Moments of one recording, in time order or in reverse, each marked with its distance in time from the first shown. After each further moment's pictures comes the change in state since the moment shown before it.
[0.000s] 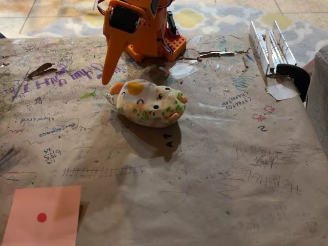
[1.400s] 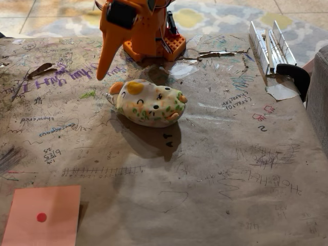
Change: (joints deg) arm 2.6 -0.1 -6.8 6.3 -6.9
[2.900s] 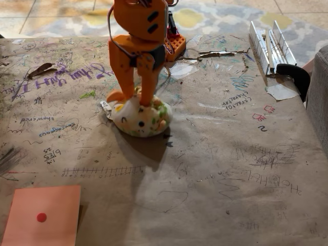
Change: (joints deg) arm -14.2 -64.3 -19.4 -15.3 -35.9
